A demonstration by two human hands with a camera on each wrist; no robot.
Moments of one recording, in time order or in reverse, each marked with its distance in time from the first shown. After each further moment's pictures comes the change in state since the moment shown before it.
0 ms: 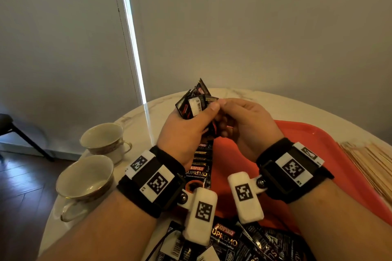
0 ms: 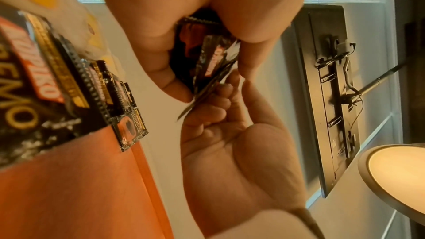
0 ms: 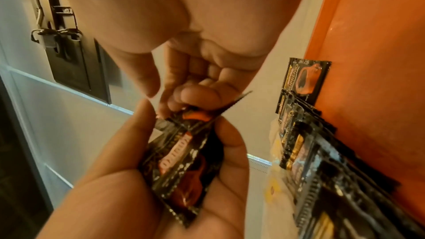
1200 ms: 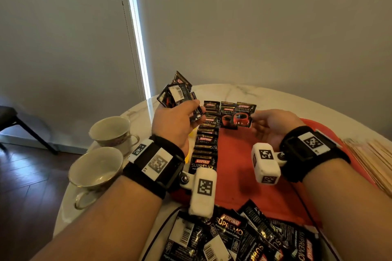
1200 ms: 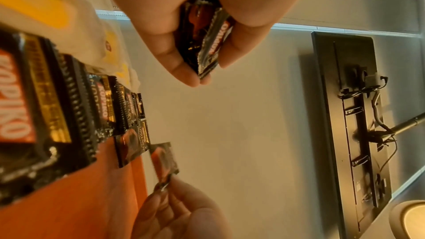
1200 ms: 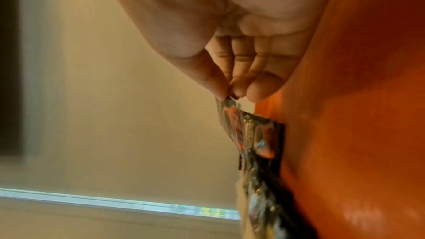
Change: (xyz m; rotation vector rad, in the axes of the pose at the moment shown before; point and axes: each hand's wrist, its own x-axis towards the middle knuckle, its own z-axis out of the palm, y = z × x) left_hand 0.018 0.001 -0.018 -0.111 0.369 -0.010; right_hand 0.031 0.017 -0.064 -0.027 0.495 0.437
